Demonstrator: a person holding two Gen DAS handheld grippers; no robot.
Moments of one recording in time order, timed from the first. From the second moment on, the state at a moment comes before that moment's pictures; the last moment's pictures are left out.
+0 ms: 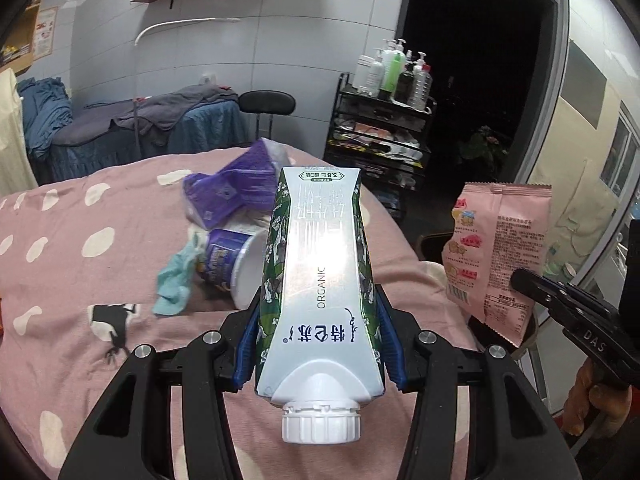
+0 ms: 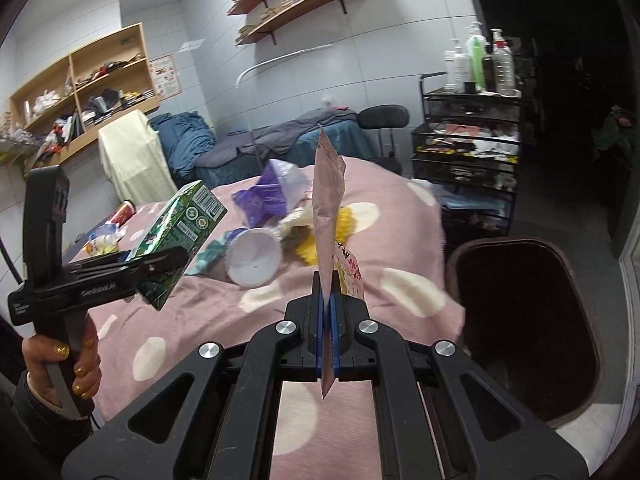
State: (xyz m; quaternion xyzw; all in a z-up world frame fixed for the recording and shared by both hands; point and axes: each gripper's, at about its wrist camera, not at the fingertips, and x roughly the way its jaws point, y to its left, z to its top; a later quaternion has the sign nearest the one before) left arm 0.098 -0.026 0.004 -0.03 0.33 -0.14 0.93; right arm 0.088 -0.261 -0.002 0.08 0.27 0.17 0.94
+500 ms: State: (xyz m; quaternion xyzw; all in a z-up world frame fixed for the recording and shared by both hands) left arm 0.113 -0.126 -0.018 0.01 0.37 -0.24 0.90; right arm 0.121 -0.353 -0.062 0.14 0.34 0.03 0.93
